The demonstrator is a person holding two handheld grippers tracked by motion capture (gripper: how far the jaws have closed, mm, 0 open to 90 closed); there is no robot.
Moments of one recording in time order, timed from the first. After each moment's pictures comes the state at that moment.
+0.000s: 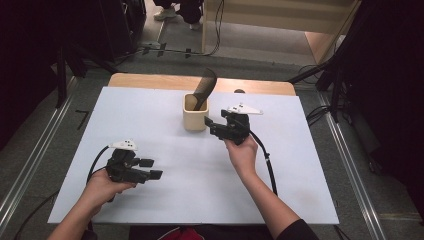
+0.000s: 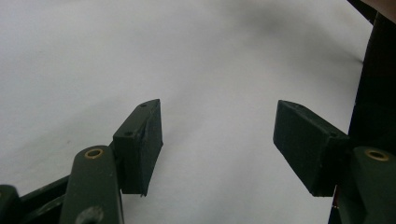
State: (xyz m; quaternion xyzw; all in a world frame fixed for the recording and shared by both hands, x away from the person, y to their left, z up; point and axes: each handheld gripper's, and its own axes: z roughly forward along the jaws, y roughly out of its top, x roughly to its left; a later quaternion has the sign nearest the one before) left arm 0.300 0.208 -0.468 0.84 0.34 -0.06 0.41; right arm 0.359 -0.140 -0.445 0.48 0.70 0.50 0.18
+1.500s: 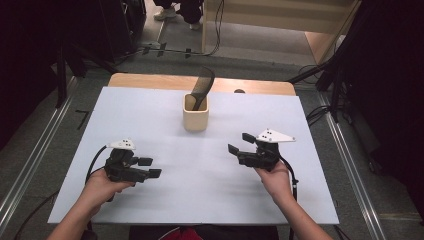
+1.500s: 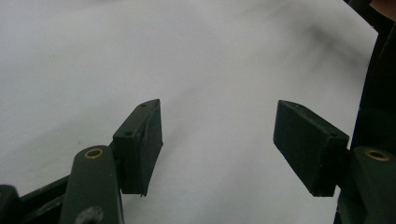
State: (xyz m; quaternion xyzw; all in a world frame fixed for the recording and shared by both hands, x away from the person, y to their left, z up) left arm 0.300 0.211 -0.467 0.84 0.35 -0.05 0.41; right arm 0.287 -0.212 -0.465 0.42 0.74 0.51 0.16
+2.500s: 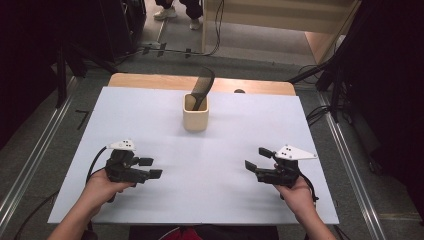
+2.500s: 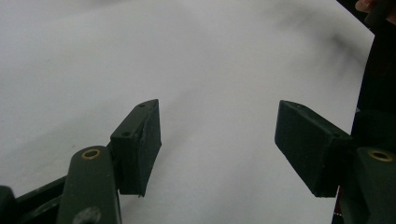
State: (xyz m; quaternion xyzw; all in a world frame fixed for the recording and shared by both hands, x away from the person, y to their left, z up) left arm 0.297 0.210 -0.466 0.84 0.35 -0.05 0.42; right arm 0.243 -0.254 -0.474 0.42 0.75 0.49 0.15
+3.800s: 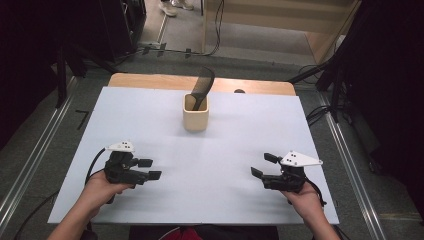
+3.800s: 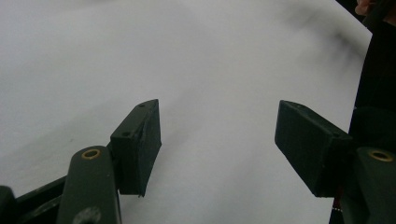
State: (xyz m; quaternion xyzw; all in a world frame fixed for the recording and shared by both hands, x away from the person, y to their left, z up) left arm 0.294 0.212 -0.468 0.84 0.35 -0.05 0.42; right arm 0.233 -0.269 -0.483 0.40 0.77 0.48 0.16
